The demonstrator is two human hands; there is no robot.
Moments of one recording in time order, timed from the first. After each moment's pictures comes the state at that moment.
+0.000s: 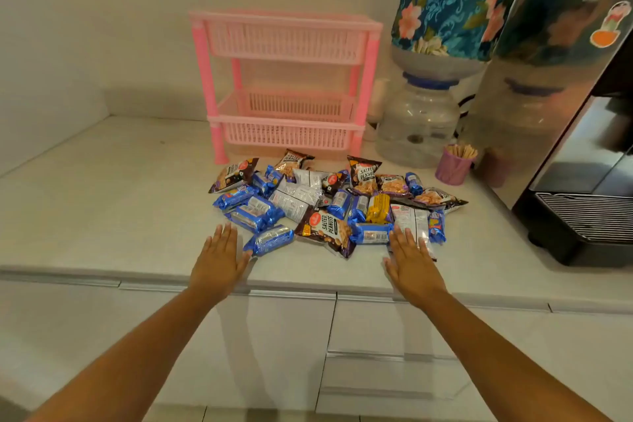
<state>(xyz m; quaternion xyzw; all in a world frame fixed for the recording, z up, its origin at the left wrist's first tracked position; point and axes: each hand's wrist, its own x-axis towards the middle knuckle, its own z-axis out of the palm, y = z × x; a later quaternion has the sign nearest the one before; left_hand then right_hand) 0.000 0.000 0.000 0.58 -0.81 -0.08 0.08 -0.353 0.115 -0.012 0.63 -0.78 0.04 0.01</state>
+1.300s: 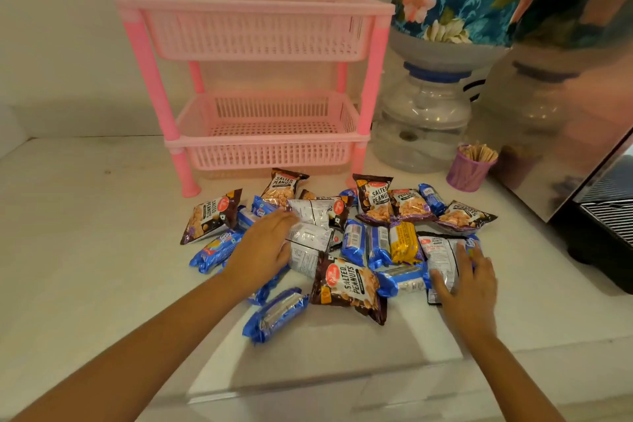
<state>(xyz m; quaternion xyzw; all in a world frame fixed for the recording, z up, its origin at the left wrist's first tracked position) -0.083 -0.130 0.057 0.30 -0.92 -0.11 0.22 -0.365 0.067 -0.013 0.36 -0.90 0.25 0.04</state>
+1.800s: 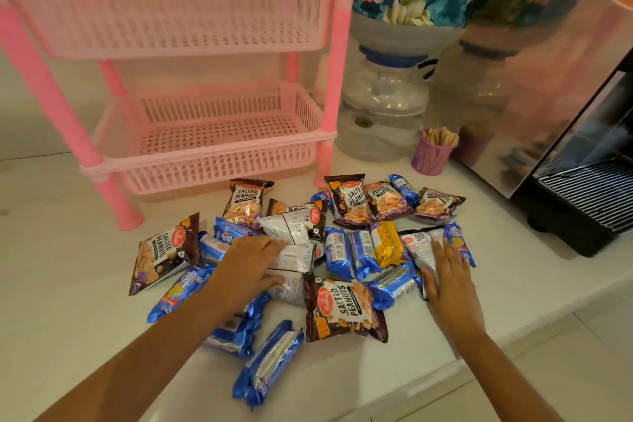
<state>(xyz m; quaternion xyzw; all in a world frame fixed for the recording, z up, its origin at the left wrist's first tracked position) -0.107 -0.195 0.020 0.21 -0.97 -0.06 0.06 -0.357 0.058 -0.020 0.34 -0.92 0.20 0.02</state>
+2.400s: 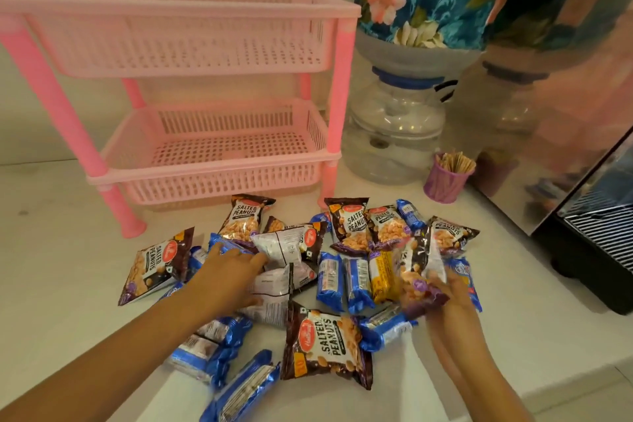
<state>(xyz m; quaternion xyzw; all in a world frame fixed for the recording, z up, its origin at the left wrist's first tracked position) -0.120 -0.200 0.047 0.29 -0.95 0.06 -0.12 -0.345 0.030 0.051 0.08 -0.60 0.73 -0.32</state>
